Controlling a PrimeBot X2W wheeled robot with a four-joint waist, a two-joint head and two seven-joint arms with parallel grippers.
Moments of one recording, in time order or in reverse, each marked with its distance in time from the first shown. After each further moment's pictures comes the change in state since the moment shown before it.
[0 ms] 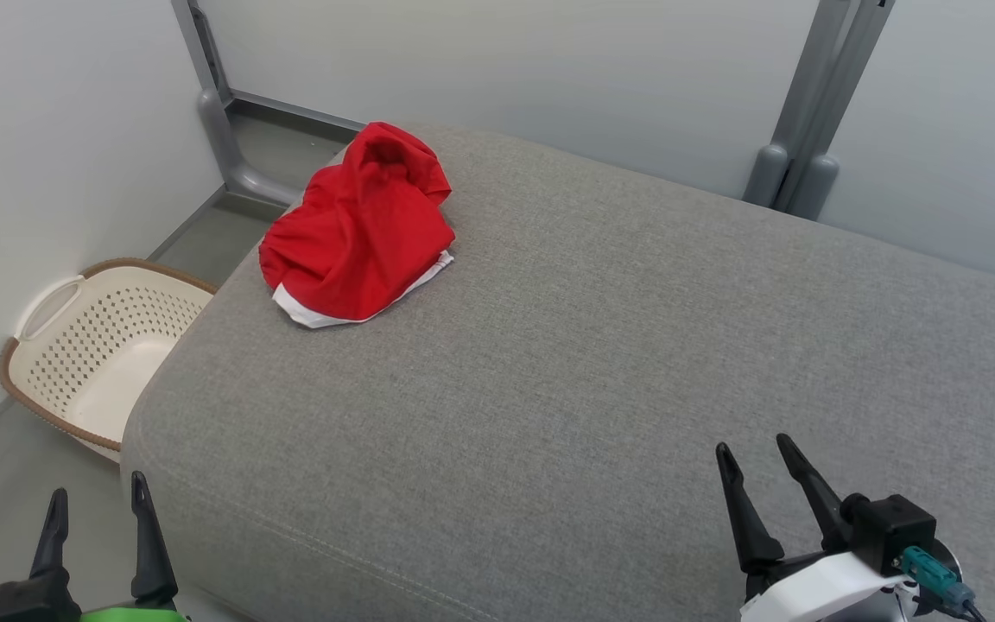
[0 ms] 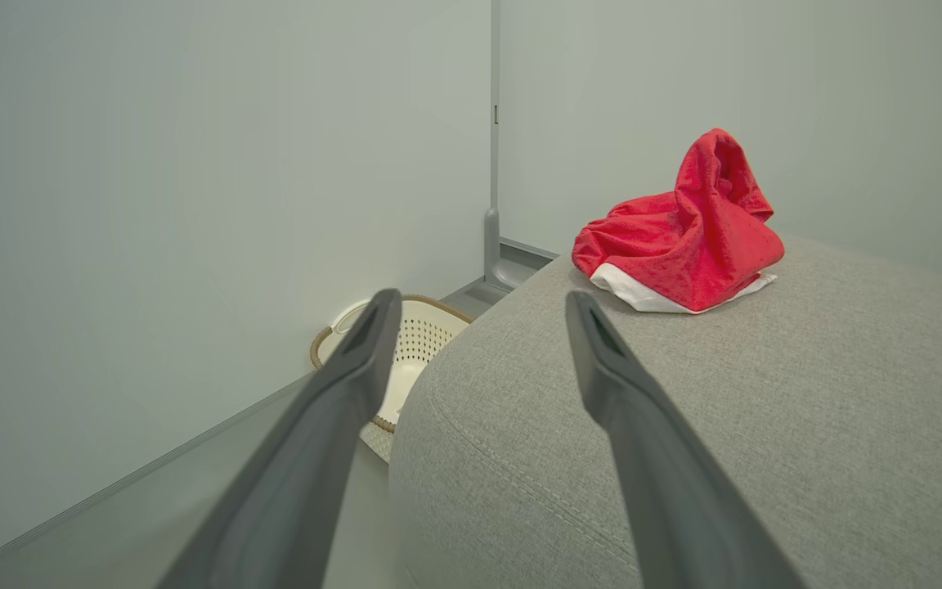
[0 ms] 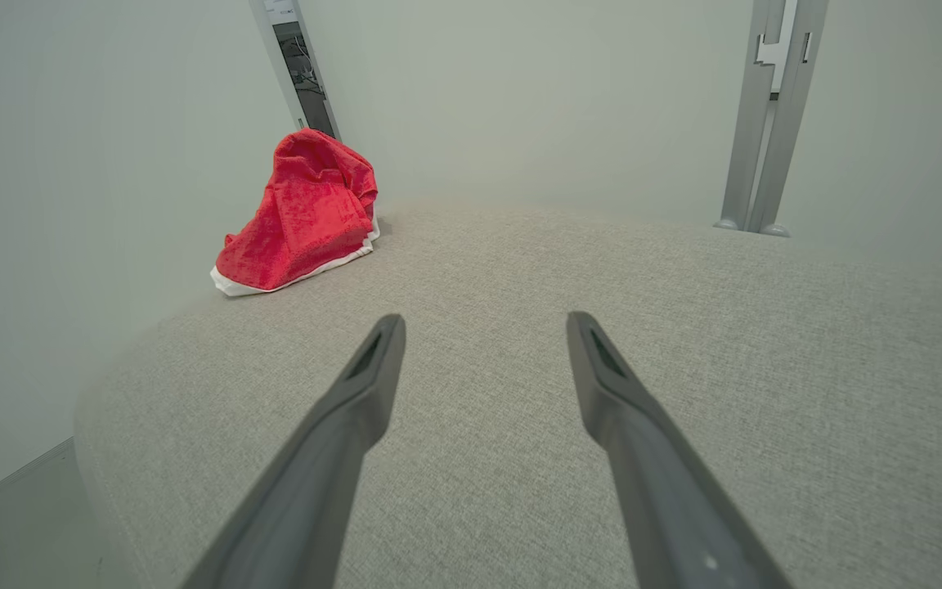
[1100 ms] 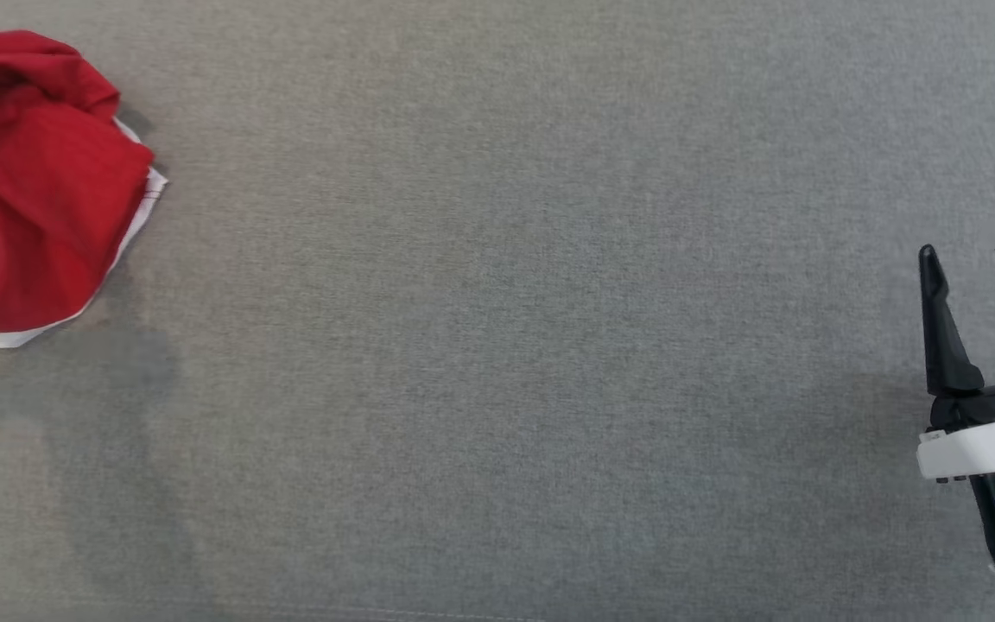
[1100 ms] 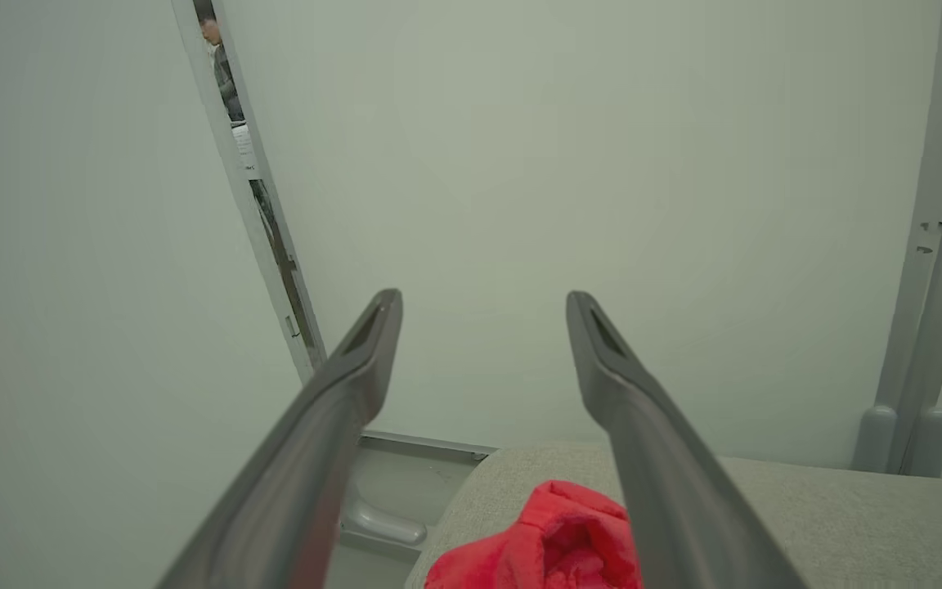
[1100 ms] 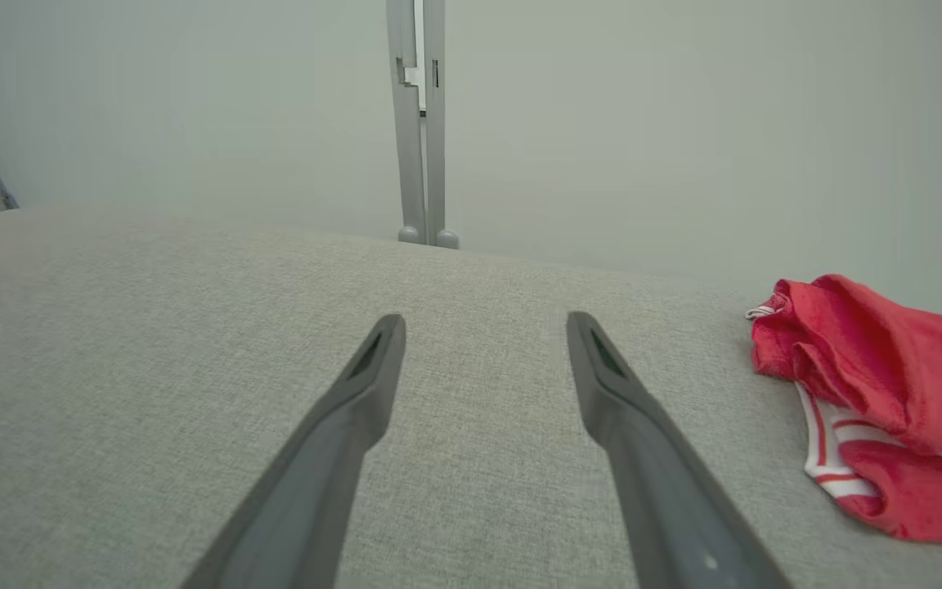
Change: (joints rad) left arm -0.823 0.270 0.040 0.247 -0.062 -0.042 0.081; right arm -0.162 -0.230 -0.215 -0.205 -0.029 0.000 0.016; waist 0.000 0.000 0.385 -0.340
